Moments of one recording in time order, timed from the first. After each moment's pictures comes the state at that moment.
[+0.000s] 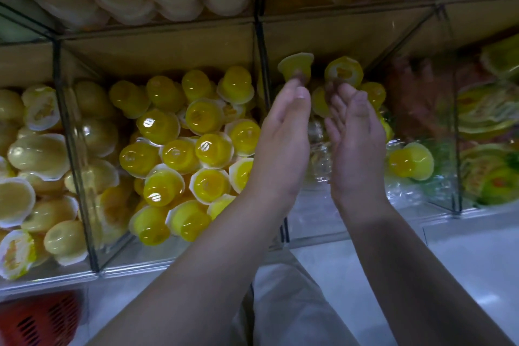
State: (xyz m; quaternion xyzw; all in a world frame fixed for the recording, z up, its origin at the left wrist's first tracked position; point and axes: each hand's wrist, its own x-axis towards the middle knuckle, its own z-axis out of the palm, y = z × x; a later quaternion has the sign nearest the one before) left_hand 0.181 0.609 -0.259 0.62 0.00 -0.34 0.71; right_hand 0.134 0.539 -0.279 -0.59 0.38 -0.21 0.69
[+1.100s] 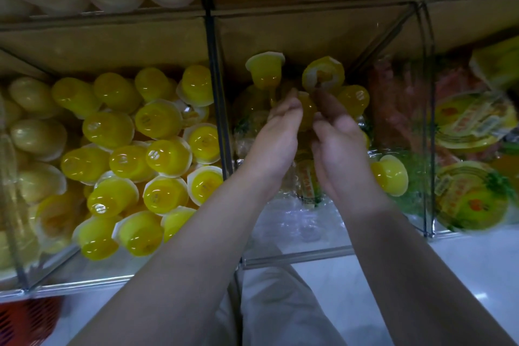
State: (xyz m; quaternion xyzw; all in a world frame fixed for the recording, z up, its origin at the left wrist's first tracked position) left_hand 0.185 0.546 -0.312 0.64 0.05 -0.40 0.65; right_hand 0.137 0.471 -0.327 -0.53 0.38 -0.11 0.75
